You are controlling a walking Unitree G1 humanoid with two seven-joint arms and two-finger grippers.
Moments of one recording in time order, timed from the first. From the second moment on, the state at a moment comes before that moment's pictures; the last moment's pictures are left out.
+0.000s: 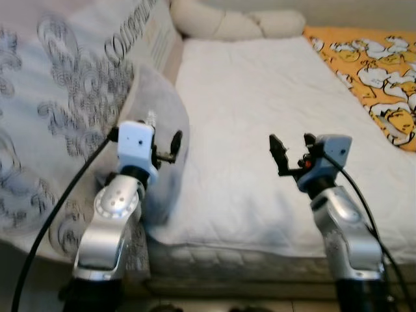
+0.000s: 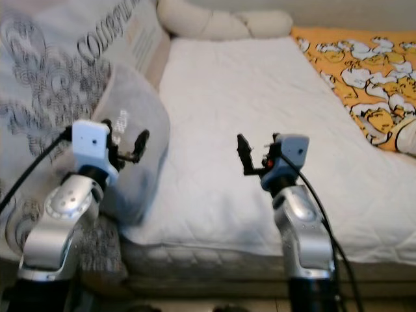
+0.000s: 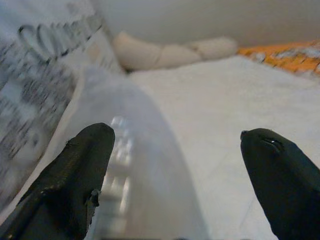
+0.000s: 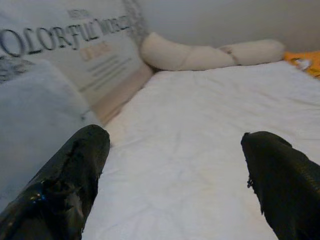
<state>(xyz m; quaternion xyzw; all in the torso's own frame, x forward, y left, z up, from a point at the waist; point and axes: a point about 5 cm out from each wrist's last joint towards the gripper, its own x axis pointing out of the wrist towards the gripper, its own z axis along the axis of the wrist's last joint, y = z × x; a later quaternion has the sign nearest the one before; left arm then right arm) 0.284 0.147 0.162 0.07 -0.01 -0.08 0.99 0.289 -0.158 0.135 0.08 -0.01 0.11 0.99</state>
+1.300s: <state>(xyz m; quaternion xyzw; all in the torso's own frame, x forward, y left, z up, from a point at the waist) 0.291 0.176 0.115 0.08 0.05 -0.02 1.00 0.296 -0.193 0.088 0.05 0.09 0.00 0.99</state>
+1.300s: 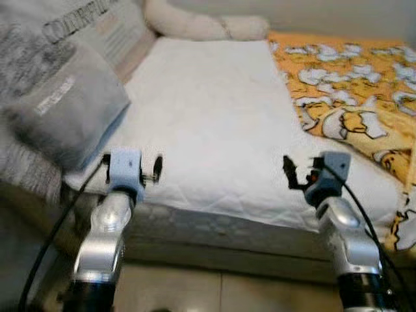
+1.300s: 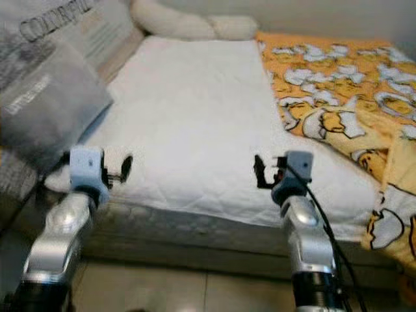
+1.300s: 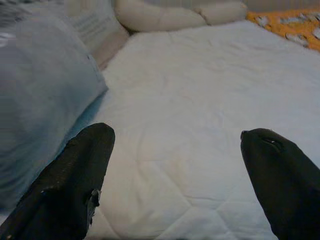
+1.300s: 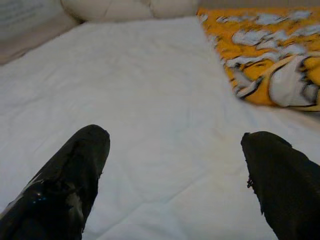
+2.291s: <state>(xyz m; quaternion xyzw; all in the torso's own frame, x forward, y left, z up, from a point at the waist) 0.297 0.182 0.113 0.09 0.05 -0.01 0.99 0.306 -0.179 0.080 0.06 0.10 0.01 0.99</state>
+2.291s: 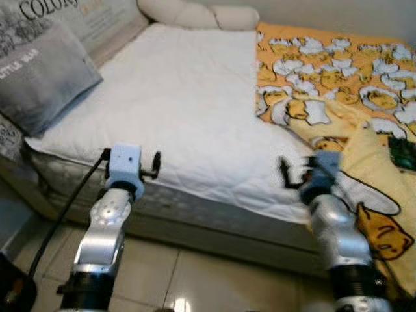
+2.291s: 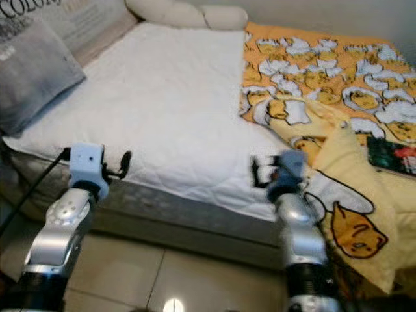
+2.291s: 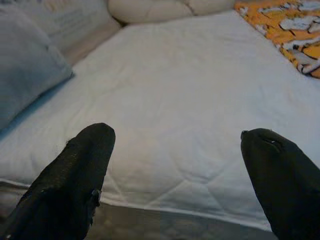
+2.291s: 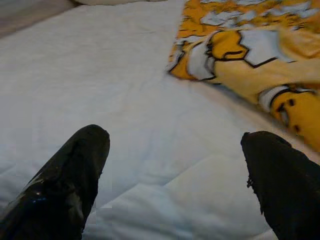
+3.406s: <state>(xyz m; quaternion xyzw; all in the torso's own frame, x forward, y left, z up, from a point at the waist) 0.297 0.172 0.107 0.09 0.06 -0.03 0.99 0.303 -0.191 0.076 0.05 0.11 0.00 0.99</state>
